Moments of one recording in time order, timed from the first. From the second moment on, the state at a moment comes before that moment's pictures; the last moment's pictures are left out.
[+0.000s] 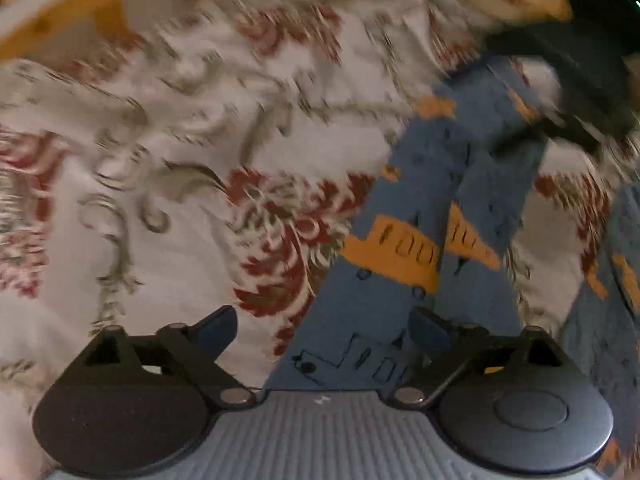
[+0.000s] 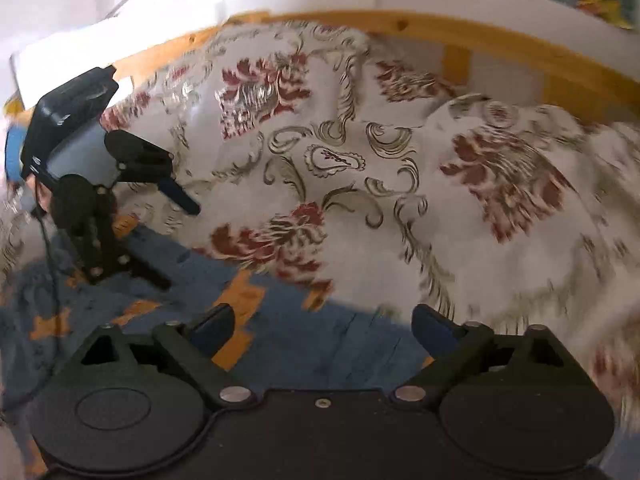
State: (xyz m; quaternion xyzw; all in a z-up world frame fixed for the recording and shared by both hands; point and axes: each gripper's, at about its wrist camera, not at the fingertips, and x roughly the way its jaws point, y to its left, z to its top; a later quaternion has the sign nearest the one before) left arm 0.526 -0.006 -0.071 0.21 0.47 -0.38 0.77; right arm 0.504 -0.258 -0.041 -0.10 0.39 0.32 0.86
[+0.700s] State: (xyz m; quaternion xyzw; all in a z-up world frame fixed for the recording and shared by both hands) left arm 0.579 0.002 -0.098 0.19 0.60 -0.44 0.64; right arm 0.593 -0.216 -0.093 -0.20 0.52 0.48 0.68
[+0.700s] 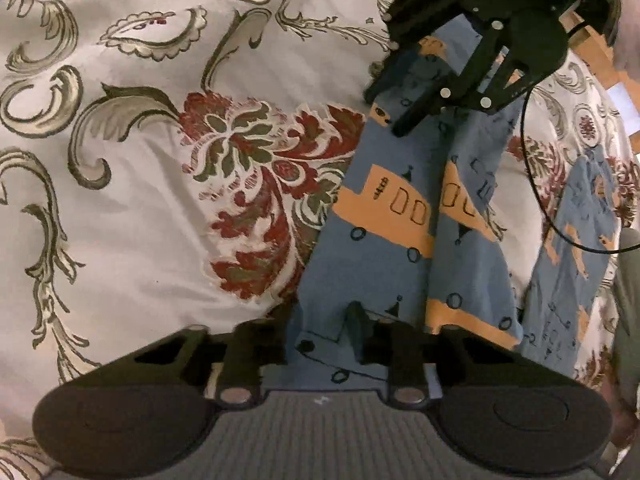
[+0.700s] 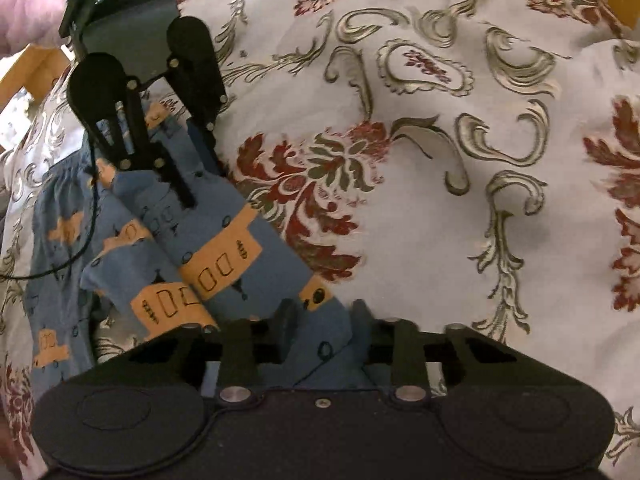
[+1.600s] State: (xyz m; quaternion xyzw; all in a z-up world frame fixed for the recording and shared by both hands) left arm 0.576 0.004 -0.072 0.19 0.50 -0.25 0.80; right arm 0.598 -0.179 -0.094 -0.32 0.42 0.34 0.78
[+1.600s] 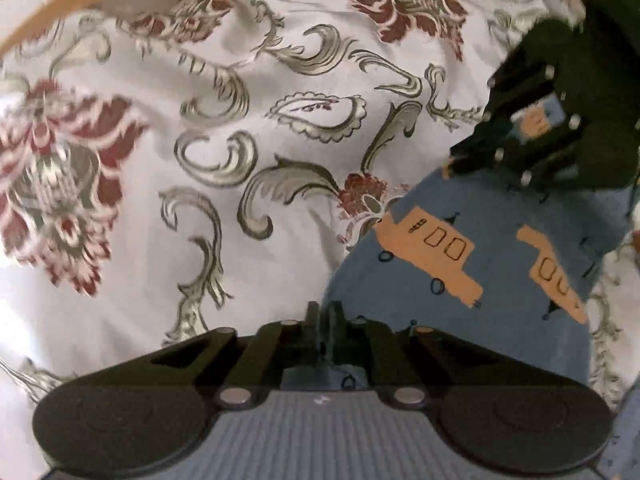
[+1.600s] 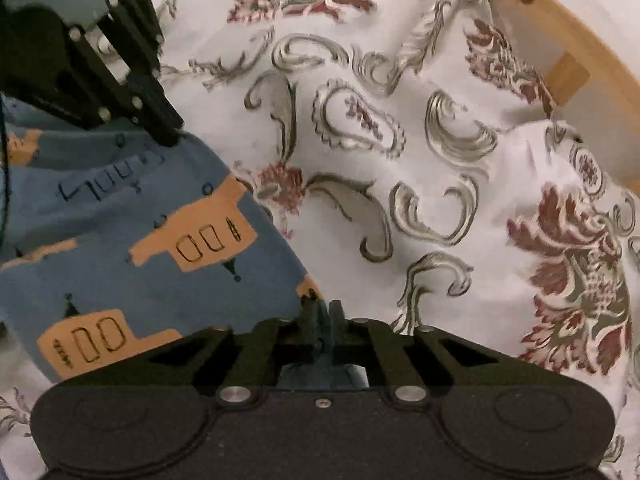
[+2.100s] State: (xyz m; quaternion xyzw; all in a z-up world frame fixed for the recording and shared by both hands) left arm 0.557 0.179 -0.034 0.02 0.57 -0.31 0.76; right arm 0.603 -0.117 -0.047 -0.18 0.44 0.53 0.70
